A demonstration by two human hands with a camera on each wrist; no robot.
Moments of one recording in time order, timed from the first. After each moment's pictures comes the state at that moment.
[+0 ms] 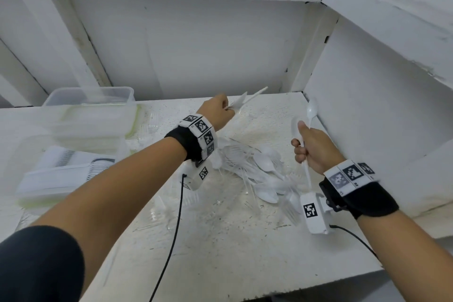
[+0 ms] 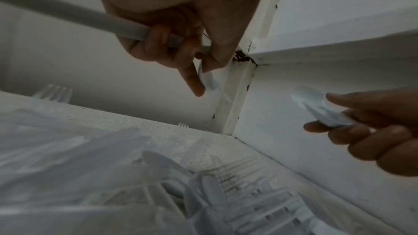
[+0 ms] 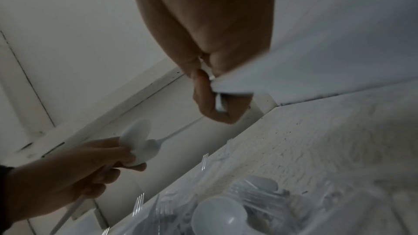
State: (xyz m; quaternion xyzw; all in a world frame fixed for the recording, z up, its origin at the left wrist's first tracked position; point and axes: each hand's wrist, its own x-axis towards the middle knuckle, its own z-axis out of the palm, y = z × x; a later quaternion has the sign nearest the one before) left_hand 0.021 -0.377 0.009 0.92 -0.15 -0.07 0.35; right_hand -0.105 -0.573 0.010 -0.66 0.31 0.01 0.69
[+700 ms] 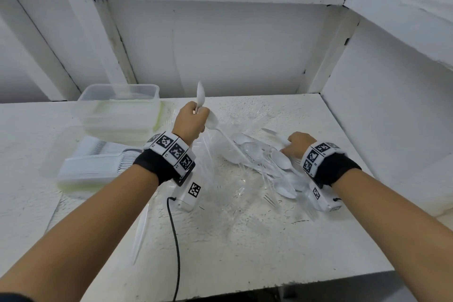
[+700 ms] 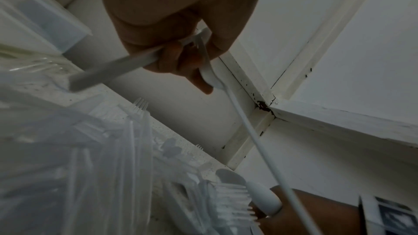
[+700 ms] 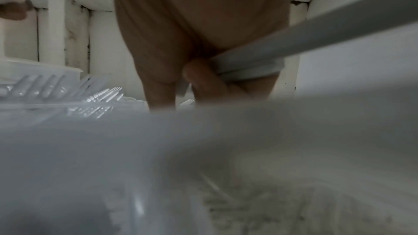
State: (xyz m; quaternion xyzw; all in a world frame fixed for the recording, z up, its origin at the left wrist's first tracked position) left_hand -0.019 -0.288 0.011 0.80 0.01 -0.04 0.60; right_hand -0.062 -0.547 -0.026 -0.95 0.20 0.19 0.16
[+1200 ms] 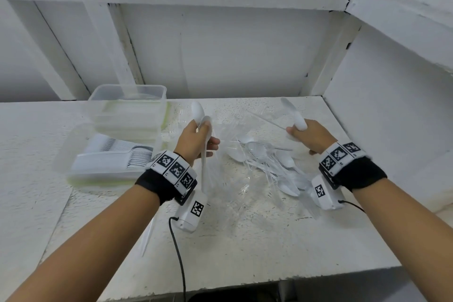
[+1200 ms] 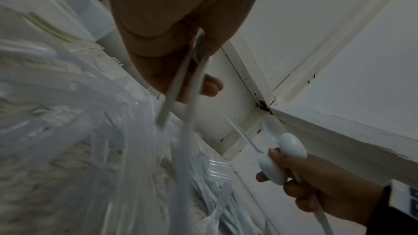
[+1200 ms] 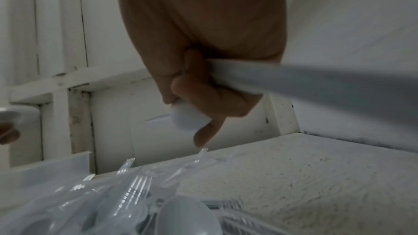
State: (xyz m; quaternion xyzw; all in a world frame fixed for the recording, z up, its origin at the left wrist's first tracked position) left_hand -0.059 -0.271 -0.002 0.73 0.05 -0.12 0.67; right_hand -0.088 -0.536 0.019 -0.91 0.19 0.05 0.36
